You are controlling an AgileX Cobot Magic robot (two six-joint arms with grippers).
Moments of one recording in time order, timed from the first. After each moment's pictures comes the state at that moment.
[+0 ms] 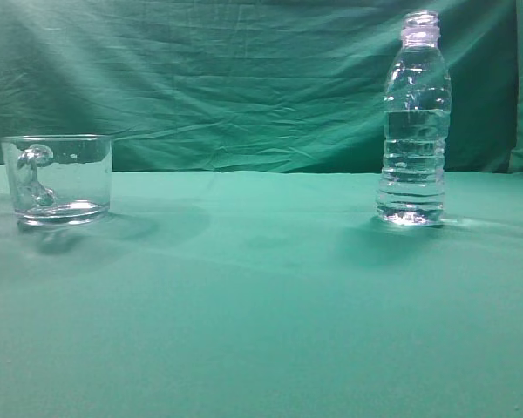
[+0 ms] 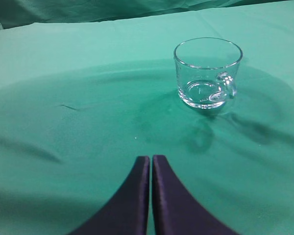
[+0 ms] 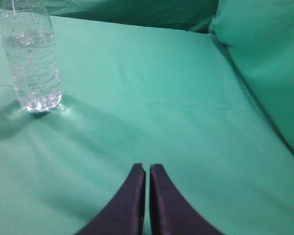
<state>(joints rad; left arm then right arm) -0.04 -0.01 0.02 -0.18 0.36 0.22 0.03 -0.01 0.02 0.01 0.40 -0.06</state>
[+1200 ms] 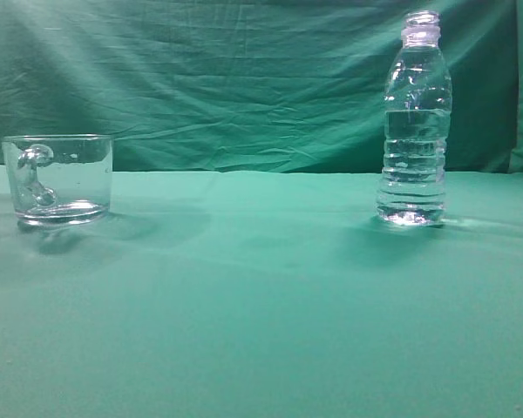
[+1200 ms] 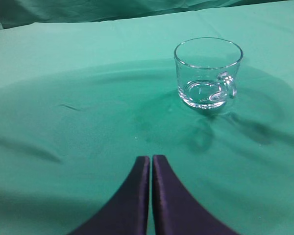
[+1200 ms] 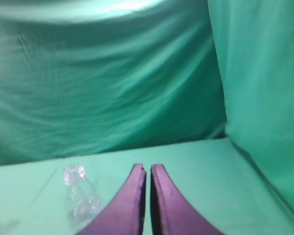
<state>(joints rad) -0.04 -0.01 0.02 -0.18 0.36 0.22 0.03 0.13 -0.29 0.20 0.25 0.04</state>
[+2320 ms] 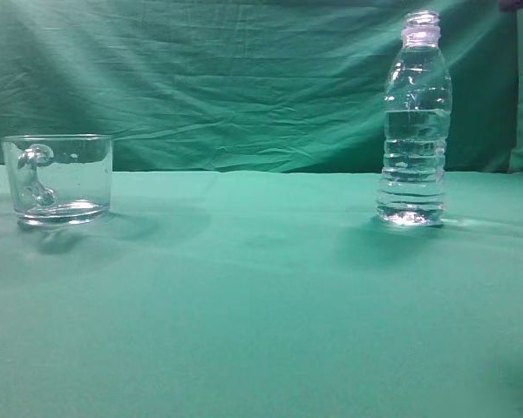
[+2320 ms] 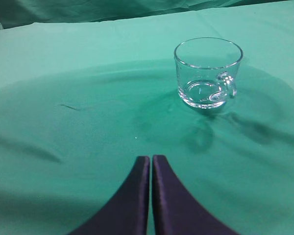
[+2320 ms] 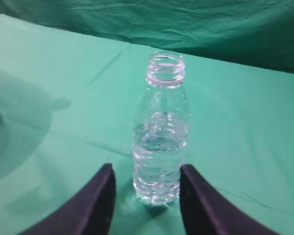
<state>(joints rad) -0.04 -0.01 0.02 -0.18 0.36 0.22 0.48 1.11 -0.29 0.19 -0.41 -0.12</state>
